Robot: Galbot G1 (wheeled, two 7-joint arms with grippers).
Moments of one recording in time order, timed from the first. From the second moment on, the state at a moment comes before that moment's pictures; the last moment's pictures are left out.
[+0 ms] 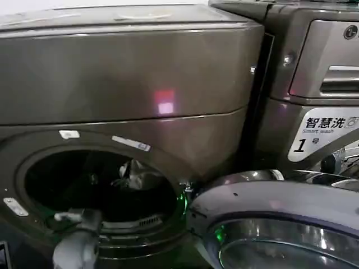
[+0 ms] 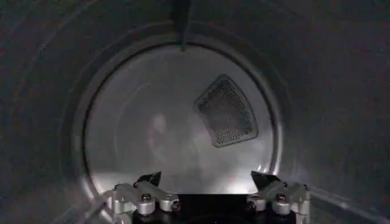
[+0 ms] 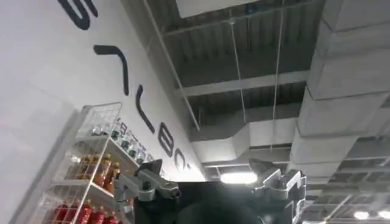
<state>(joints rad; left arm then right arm) 1.10 -1.46 -0.67 -1.86 -0.11 0.12 0.24 -1.81 0.94 2.54 1.85 0.74 -0.18 -0.01</state>
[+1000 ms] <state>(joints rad) 0.22 -1.28 -0.24 -0.77 0.37 0.00 0.76 -1.81 0.96 2.54 1.87 0.73 -0.19 -0.01</state>
